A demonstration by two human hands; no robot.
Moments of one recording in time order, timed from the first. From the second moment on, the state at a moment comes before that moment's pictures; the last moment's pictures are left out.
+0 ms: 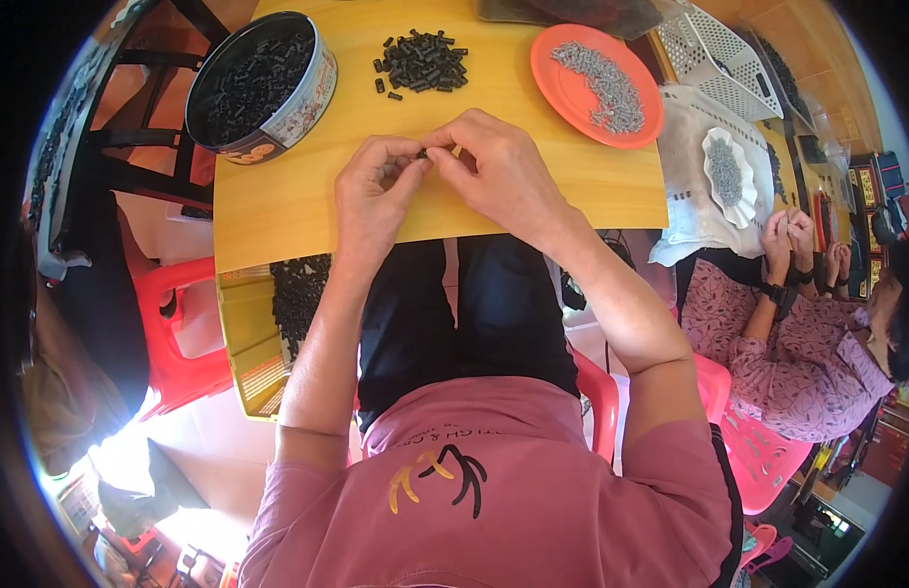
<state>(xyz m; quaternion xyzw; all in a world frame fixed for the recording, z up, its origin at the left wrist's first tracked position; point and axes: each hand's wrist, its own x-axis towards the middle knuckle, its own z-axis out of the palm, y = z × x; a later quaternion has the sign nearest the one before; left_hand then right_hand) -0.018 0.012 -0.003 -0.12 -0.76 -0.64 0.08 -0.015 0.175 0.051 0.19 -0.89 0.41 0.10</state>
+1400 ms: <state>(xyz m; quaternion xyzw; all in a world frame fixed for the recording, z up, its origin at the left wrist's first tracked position) -0.019 0.008 -0.012 -0.09 -0.64 -0.76 0.07 -0.081 0.162 0.013 0.29 -0.91 0.25 0.15</state>
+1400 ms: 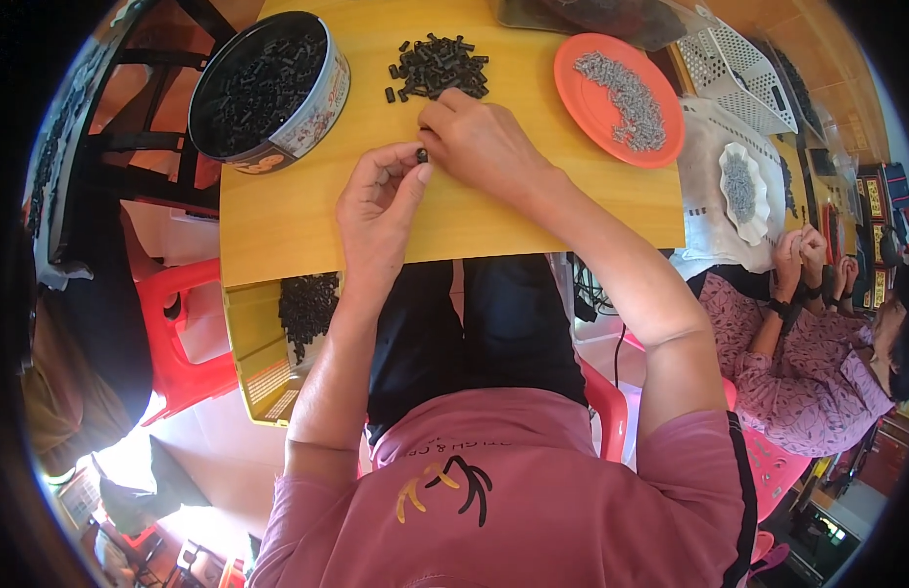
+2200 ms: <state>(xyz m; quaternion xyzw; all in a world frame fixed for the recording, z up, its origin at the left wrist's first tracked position) -0.020 0.012 -0.014 -0.08 -0.65 -0.75 0.07 -0.031 0.174 0.034 0.18 -0.81 0.56 0.06</state>
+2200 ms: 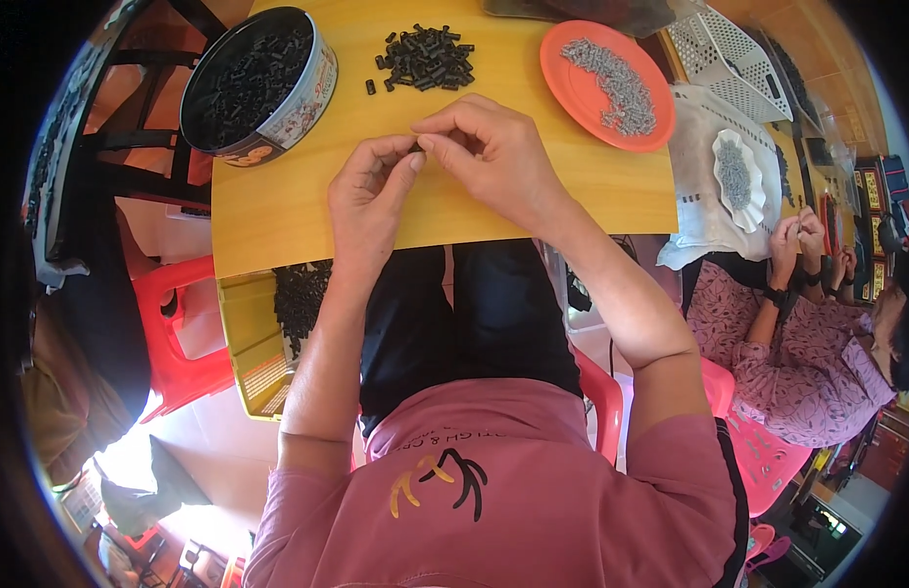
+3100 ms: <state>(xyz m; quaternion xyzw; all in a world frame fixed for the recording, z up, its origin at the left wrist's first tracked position) -0.018 0.011 0.012 -0.17 -0.67 -0.71 0.14 -0.016 0.189 0.044 0.03 -0.64 0.73 -0.22</state>
